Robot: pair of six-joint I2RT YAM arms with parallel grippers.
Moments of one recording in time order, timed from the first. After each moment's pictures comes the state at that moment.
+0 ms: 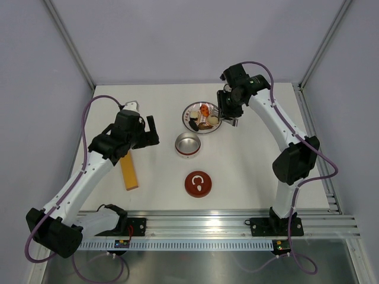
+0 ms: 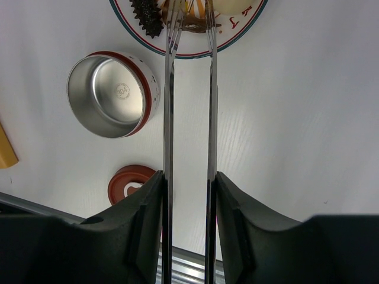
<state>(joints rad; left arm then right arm) -0.43 1.10 1.09 -0.74 -0.19 -0.50 0.44 1.89 1.99 -1.16 -0.07 0.29</state>
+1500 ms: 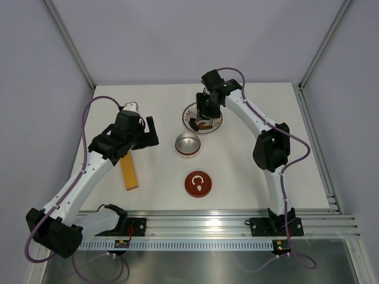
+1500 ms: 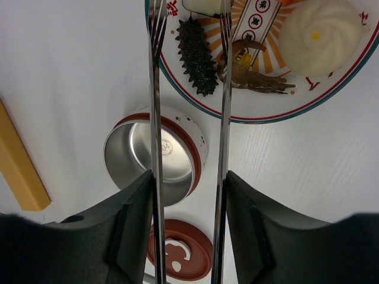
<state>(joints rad) -0.43 1.10 1.09 -0.76 -0.20 -0.52 0.51 2.18 2.13 -1.00 -0.11 0.42</state>
